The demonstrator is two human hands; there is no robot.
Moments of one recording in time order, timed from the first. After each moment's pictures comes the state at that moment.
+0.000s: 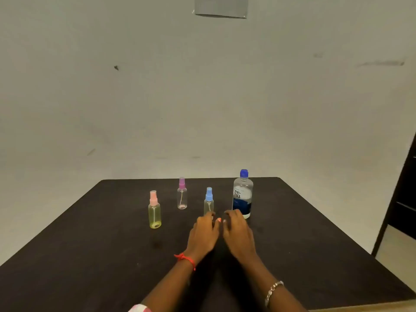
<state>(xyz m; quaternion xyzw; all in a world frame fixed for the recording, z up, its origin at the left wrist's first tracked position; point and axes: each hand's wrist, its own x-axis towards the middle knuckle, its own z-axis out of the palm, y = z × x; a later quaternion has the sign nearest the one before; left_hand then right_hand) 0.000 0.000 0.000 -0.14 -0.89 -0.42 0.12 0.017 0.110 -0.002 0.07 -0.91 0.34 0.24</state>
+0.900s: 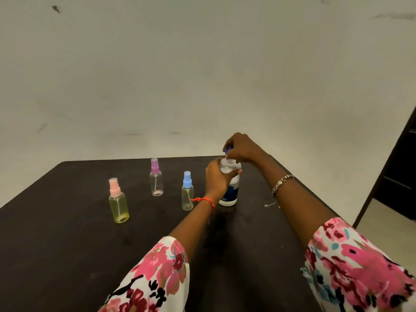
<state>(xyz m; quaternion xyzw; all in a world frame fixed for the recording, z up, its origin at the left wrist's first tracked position) -0.111 0.102 0.038 -0.12 -0.75 -0.63 0.13 -0.117 0.186 0.128 0.06 -0.96 0.25 0.10</state>
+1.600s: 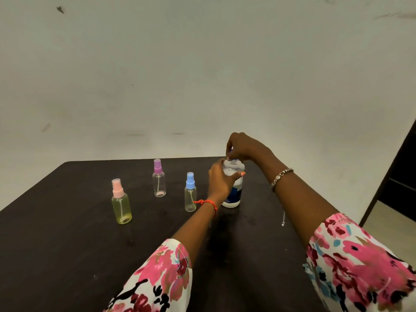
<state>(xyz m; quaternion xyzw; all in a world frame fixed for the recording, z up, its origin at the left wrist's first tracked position) -0.122 0.102 0.029 -0.12 -0.77 -0.61 0.14 -0.129 0.180 0.136 0.07 -0.99 0.13 0.06</state>
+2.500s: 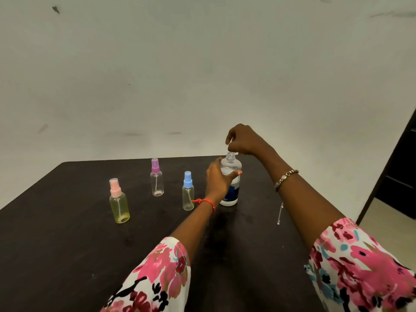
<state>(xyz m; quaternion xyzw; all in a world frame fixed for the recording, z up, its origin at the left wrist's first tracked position) -0.126 0.103 0.025 -0.11 -0.79 -0.59 0.12 -0.122 0.189 0.142 0.06 -0.95 0.27 0.12</state>
